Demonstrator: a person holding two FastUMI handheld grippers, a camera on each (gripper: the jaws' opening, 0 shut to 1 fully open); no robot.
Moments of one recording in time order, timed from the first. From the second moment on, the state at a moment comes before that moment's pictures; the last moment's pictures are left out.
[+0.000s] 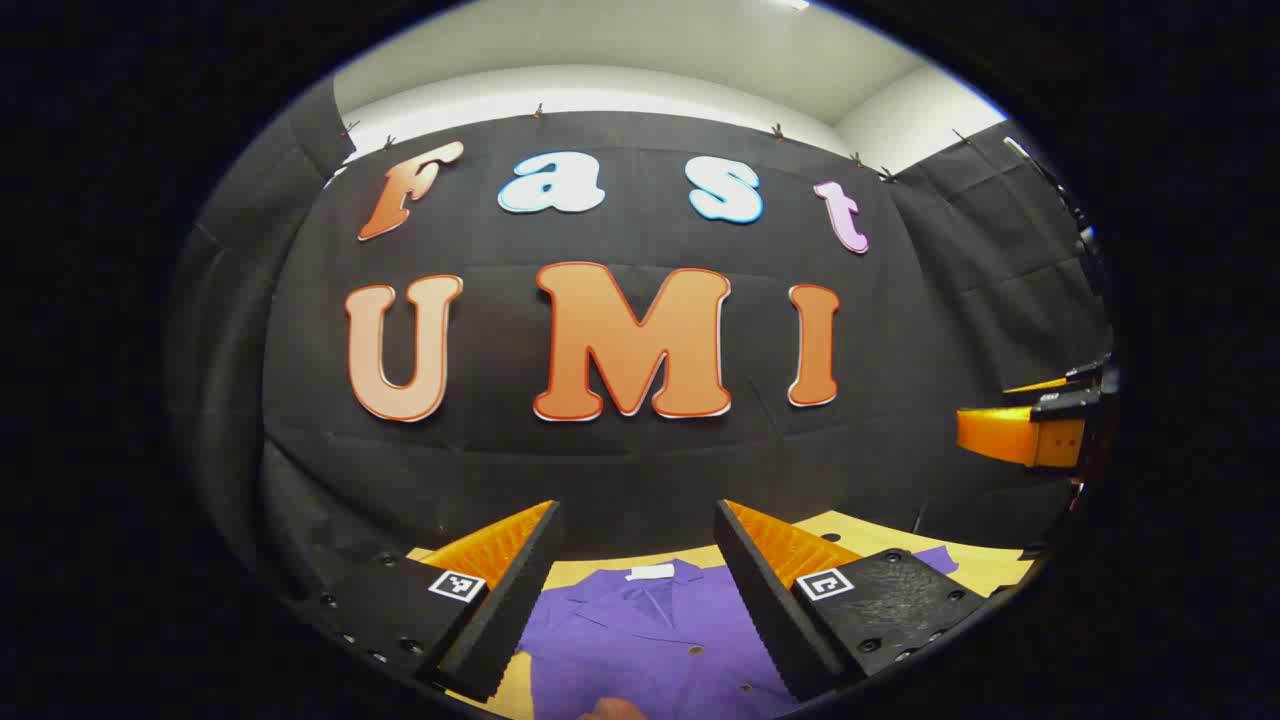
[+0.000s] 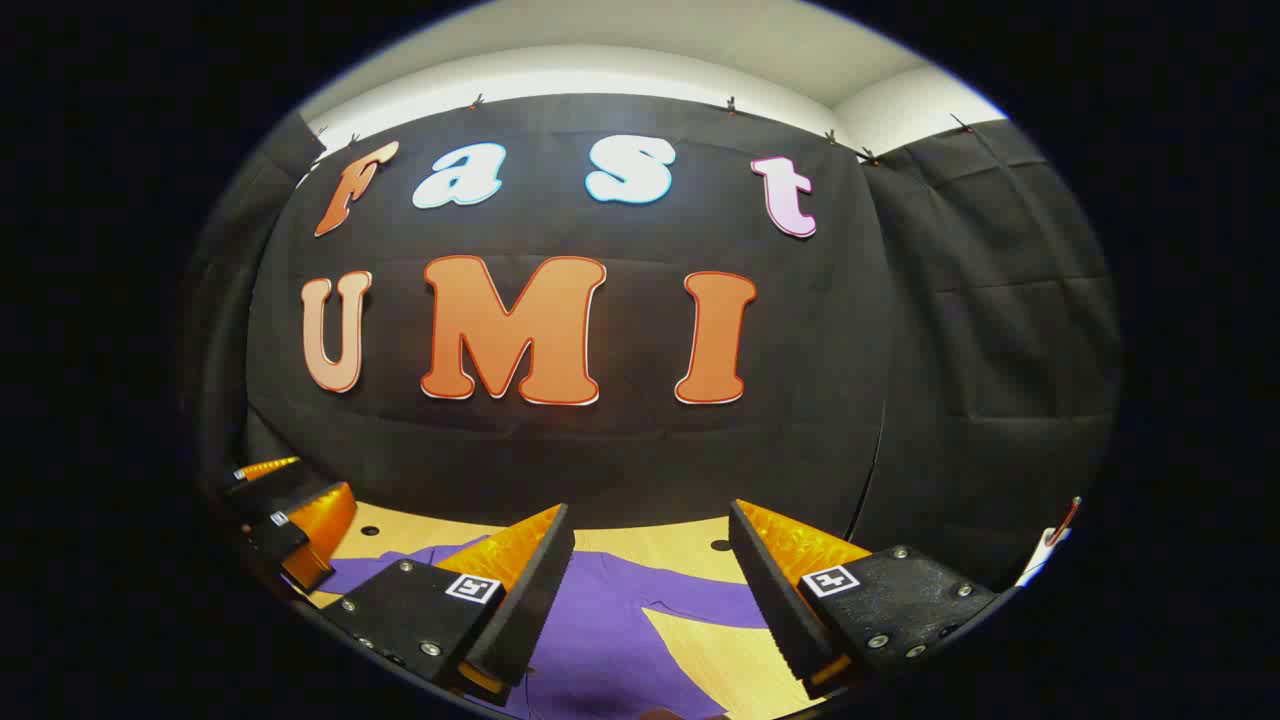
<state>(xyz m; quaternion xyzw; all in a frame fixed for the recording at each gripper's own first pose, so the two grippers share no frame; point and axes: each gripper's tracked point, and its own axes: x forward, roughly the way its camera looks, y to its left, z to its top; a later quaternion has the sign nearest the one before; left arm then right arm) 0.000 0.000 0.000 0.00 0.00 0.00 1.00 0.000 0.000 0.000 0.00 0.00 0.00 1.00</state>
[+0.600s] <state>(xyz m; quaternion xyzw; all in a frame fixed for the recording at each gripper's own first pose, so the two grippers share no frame) -0.008 0.055 0.017 0.00 0.01 0.10 0.99 0.025 0.030 -0.028 0.00 0.05 0.07 1.00</state>
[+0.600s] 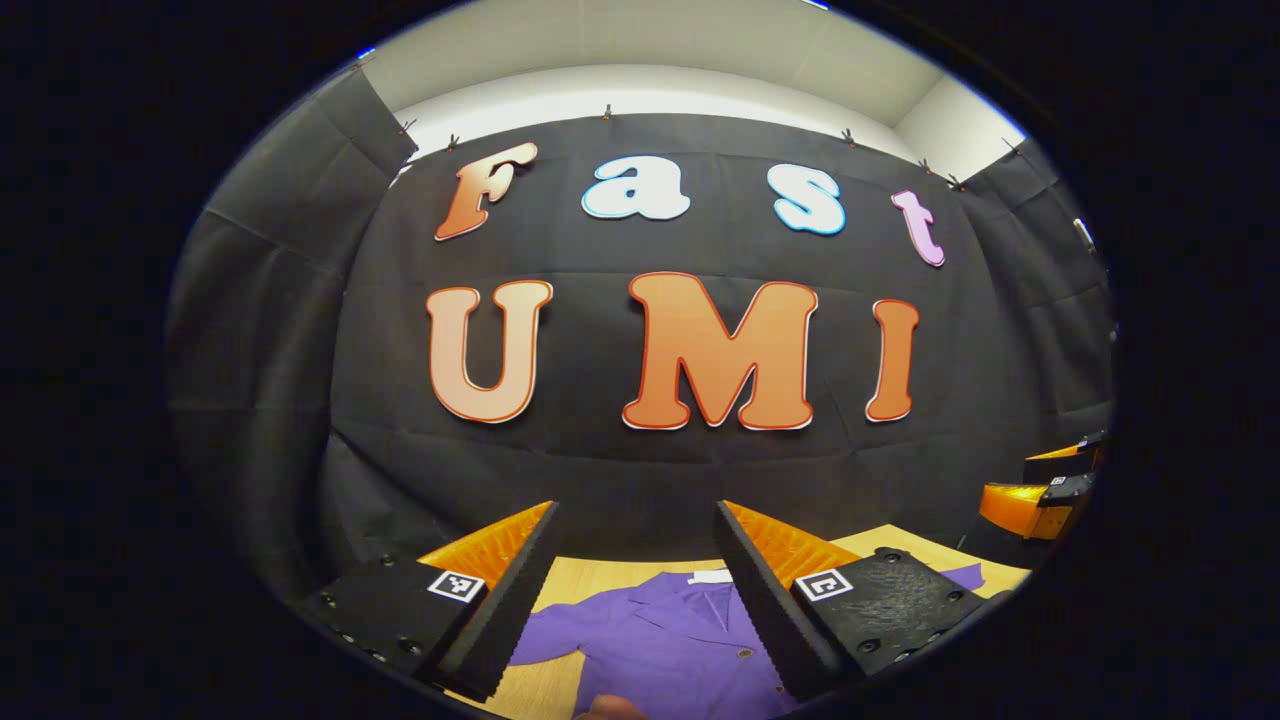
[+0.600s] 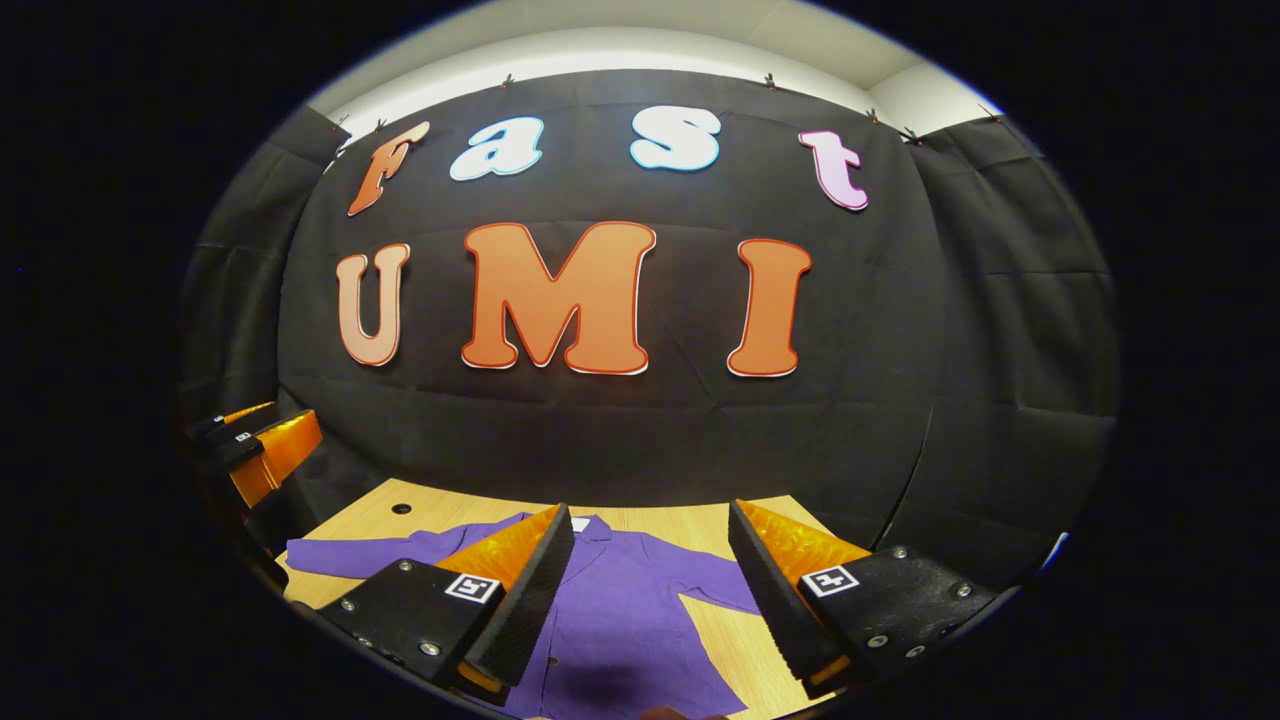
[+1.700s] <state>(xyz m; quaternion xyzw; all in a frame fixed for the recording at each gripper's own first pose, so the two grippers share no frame) 0.003 0.014 0.047 0.05 -0.02 0.13 0.99 0.140 -0.181 -0.194 0.03 0.27 -0.10 0.96</state>
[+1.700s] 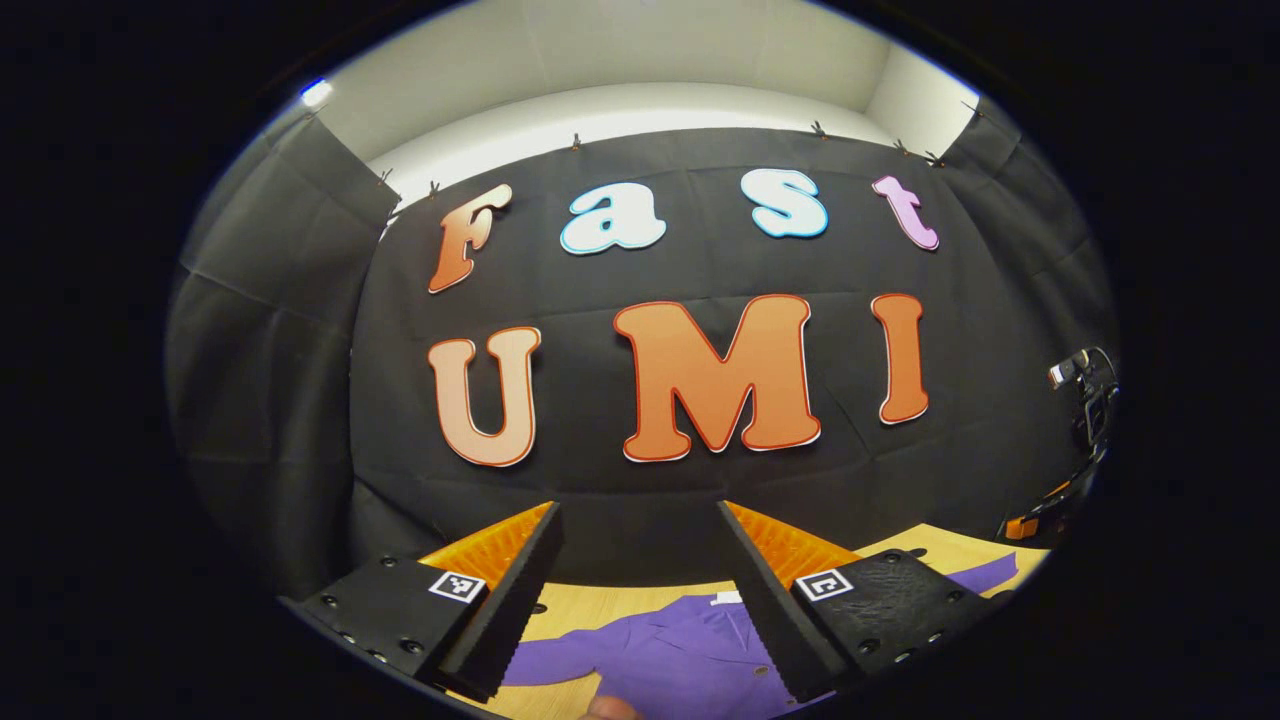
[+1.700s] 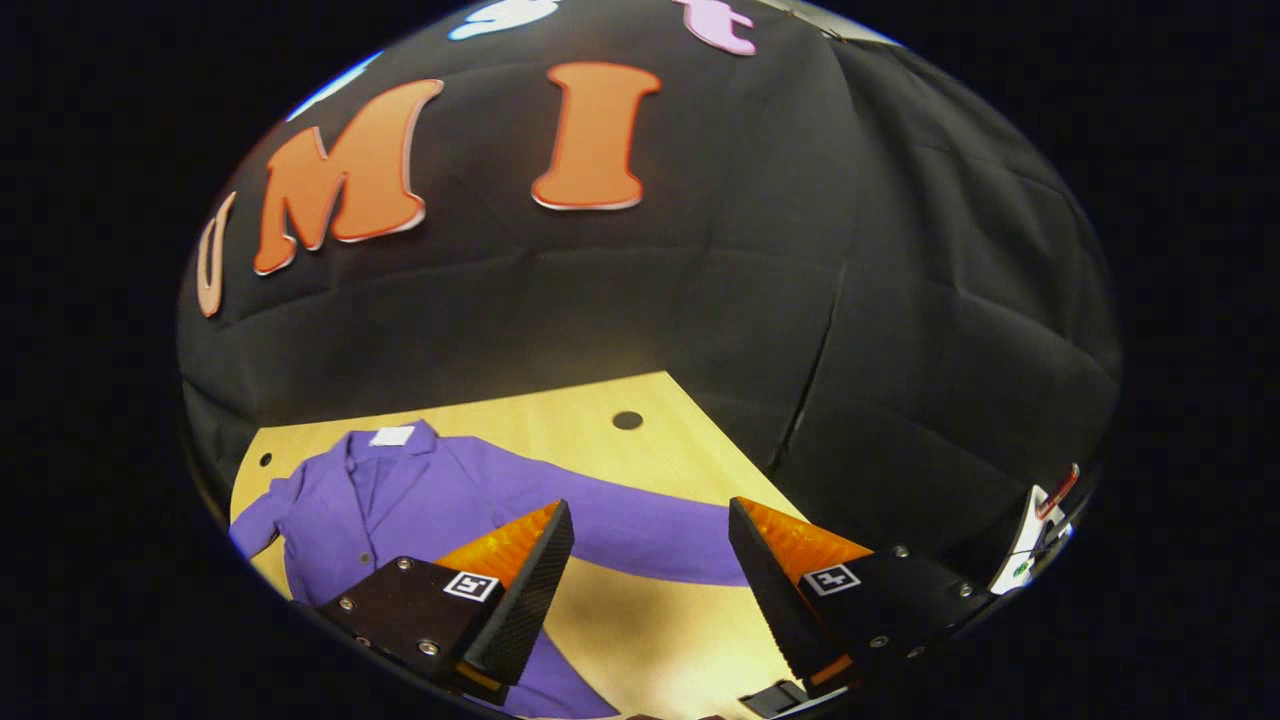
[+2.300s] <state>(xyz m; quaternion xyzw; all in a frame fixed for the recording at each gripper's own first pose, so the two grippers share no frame) -0.012 0.012 0.024 0.07 0.03 0.19 0.98 0.163 -0.258 -0.315 0.12 0.48 -0.12 0.86</state>
